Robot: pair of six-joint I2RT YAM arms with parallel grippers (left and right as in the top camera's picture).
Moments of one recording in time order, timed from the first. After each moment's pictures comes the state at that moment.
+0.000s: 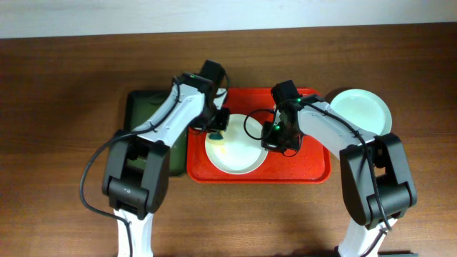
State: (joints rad) left arm -0.43 2.14 1.67 -1.00 0.16 -0.19; right arm 0.30 1.95 1.26 -0.79 -0.31 0.47
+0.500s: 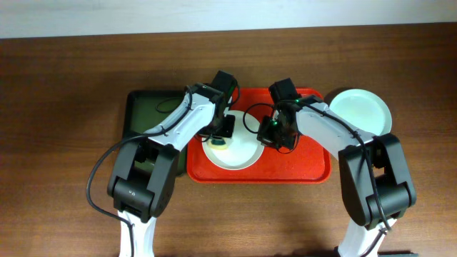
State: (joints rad) left arm -0.49 2.14 1.59 -0.92 0.05 -0.26; right arm 0.32 1.95 1.25 -0.71 -0.31 0.68
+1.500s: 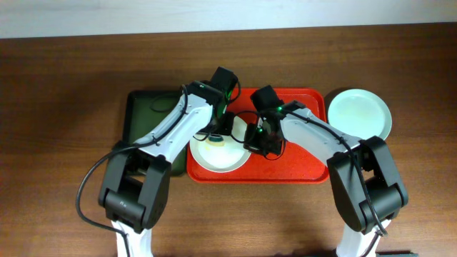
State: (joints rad) left arm -0.50 2.05 1.58 -0.95 -0.04 -0.31; right arm 0.43 1.95 1.25 -0.70 -0.30 0.70
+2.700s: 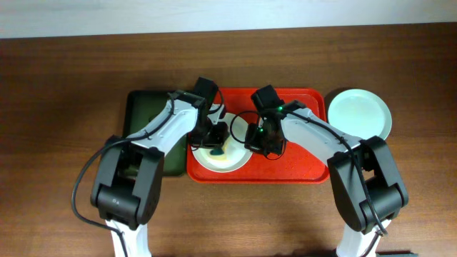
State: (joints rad) left arm -0.40 2.05 1.42 -0.86 0.30 -0.21; right arm 0.43 1.95 1.25 -0.70 -0.29 0.70
